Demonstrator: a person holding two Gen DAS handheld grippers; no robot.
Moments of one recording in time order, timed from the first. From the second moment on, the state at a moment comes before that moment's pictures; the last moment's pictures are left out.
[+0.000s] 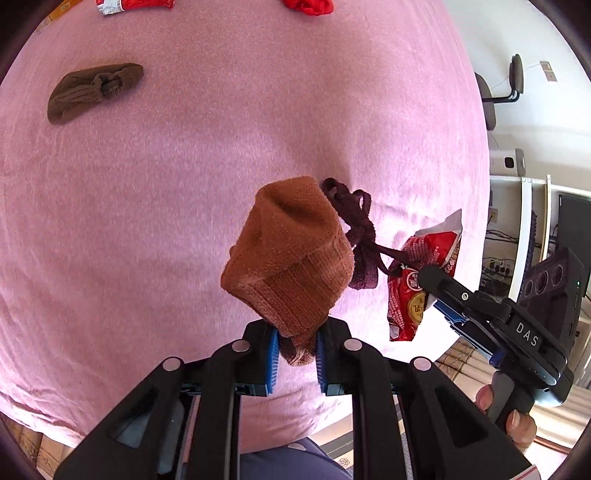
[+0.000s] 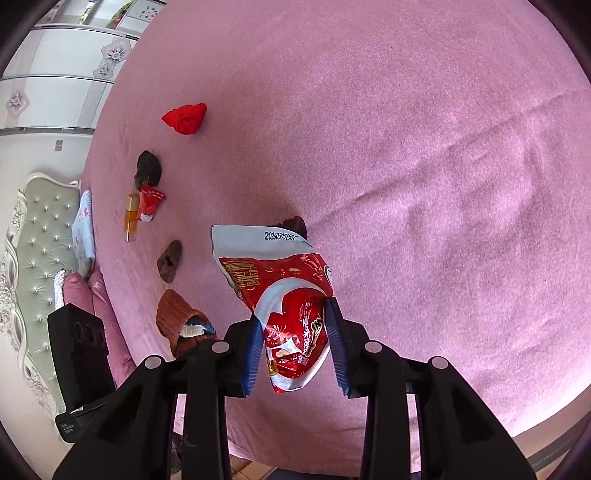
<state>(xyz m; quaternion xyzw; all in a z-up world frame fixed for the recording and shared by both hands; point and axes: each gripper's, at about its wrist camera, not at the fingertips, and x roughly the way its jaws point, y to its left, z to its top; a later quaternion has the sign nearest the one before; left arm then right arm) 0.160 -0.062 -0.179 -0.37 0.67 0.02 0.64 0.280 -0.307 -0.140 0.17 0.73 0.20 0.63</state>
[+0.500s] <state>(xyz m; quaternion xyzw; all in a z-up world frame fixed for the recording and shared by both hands) 0.073 -0.123 -0.147 -0.31 0.69 -0.06 0.65 0.171 -0.364 -0.098 0.23 0.68 0.17 0.67</state>
